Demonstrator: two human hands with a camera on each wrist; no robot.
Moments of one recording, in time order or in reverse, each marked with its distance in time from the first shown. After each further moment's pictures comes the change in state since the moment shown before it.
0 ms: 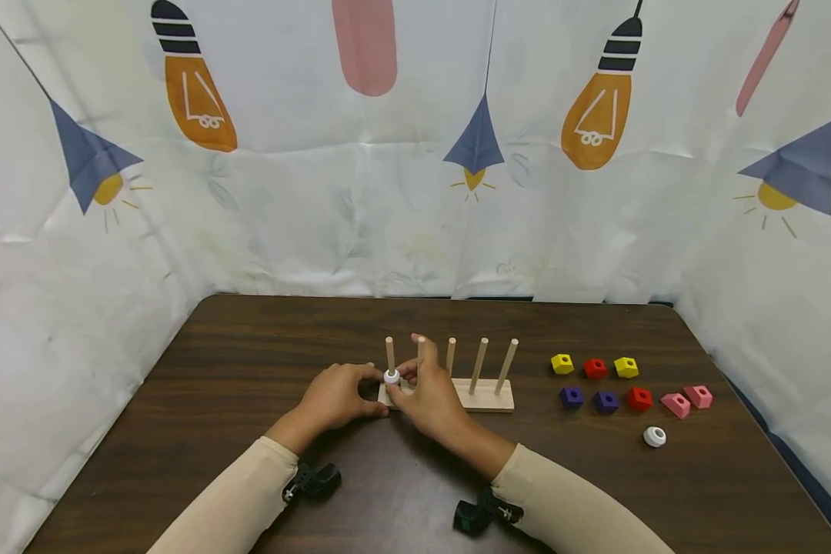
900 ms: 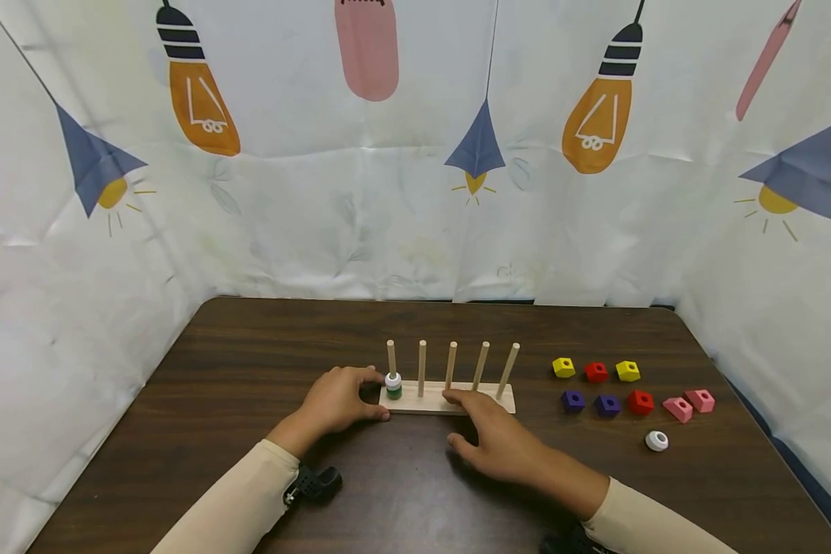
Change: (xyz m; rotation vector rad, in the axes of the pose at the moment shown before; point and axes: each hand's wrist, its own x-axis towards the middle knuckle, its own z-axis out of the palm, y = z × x) left_hand -0.002 0.001 -0.001 0.006 -0.007 -0.021; right_hand -0.062 0.031 -0.080 -0.303 -0.307 -0.140
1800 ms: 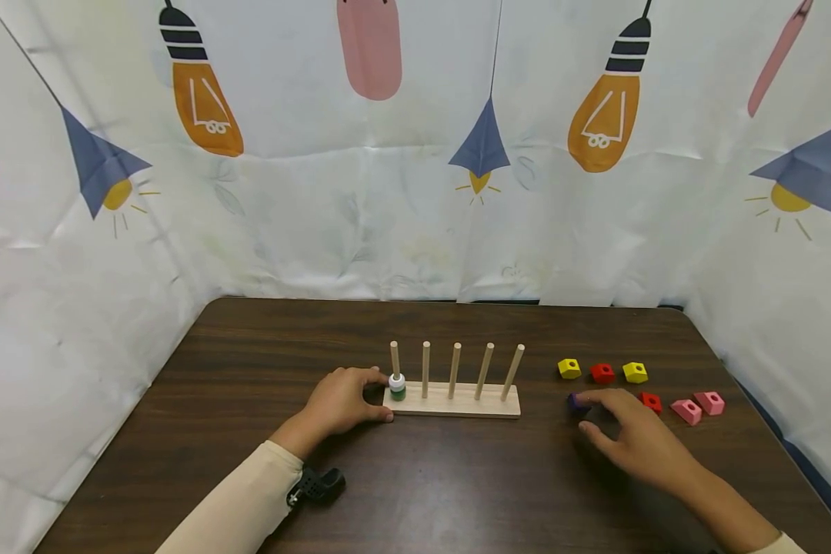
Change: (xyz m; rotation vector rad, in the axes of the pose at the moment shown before) left_hand -0.001 0.001 0.000 -0.010 -0.009 -0.013; right_hand -0.096 0.098 -0.085 -0.270 0.262 0.076
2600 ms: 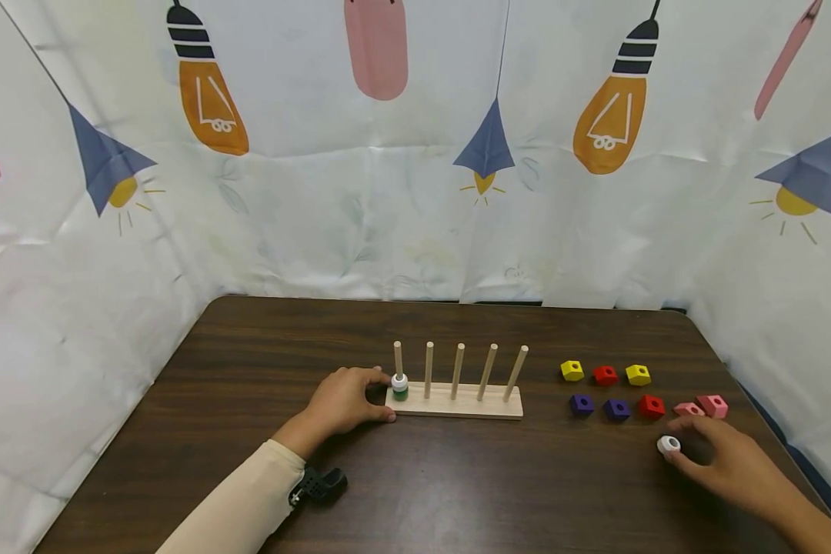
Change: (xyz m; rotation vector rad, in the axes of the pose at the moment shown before) left_hand -0.001 0.000 0.000 -0.013 0.016 0.014; right_hand -0.060 0.081 -0.045 -0.092 -0.091 0.245
